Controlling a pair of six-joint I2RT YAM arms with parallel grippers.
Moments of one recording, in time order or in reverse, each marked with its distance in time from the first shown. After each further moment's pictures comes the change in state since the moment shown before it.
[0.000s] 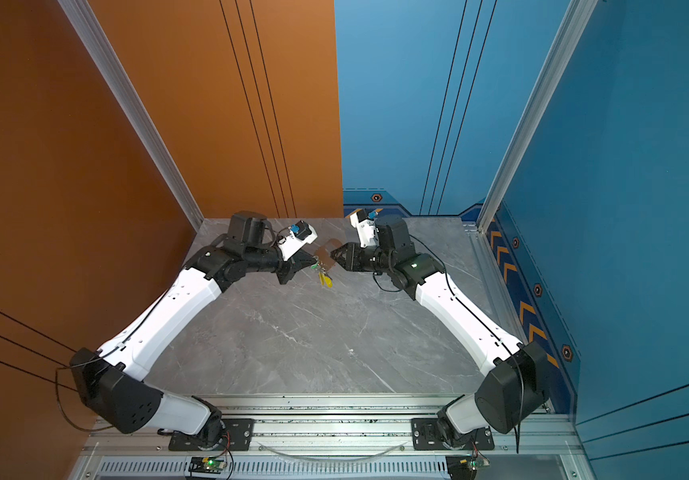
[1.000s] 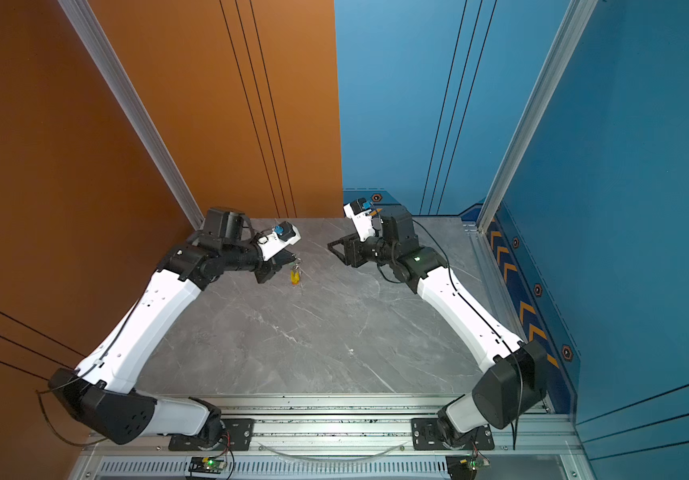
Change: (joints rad) left arm 0.066 -0.072 0.061 -0.179 -0.065 0.179; right arm -0.035 0.050 0.096 0.016 -0.045 -0.366
